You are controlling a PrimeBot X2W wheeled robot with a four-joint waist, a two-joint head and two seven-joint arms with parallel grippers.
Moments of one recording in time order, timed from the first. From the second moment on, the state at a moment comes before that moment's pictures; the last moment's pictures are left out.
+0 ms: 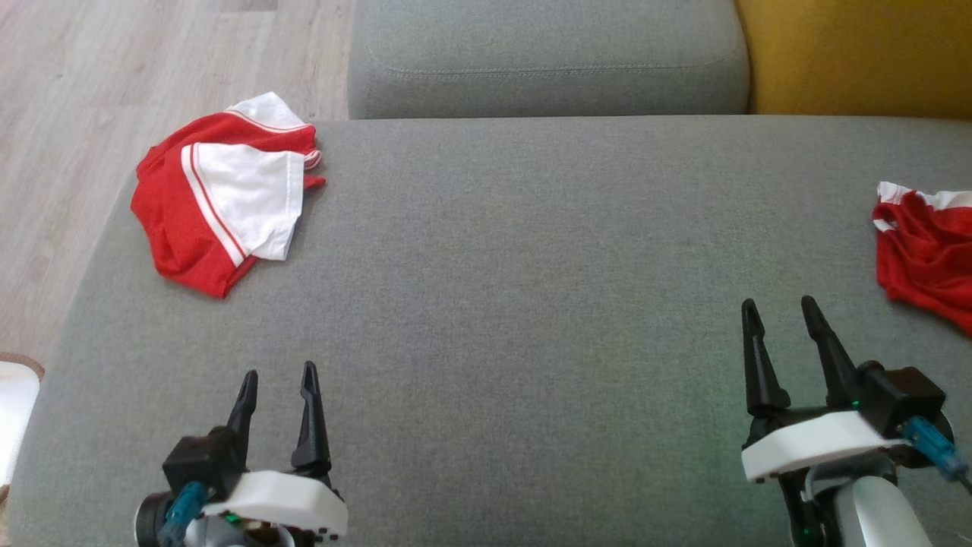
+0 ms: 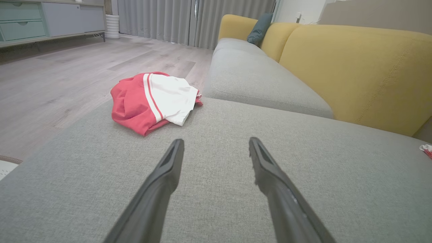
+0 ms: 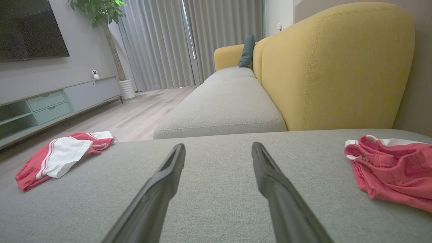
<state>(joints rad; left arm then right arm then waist) 0.08 0.06 -0.21 0.17 -0.27 0.13 -0.26 -0.02 -0.05 0.02 0.20 0.16 0.12 -0.16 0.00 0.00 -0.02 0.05</state>
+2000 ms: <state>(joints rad) 0.10 0.05 -0.14 0.07 -0.24 0.14 -0.26 -0.04 -0.05 0.12 0.17 0.18 0.12 -0.14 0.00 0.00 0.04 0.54</state>
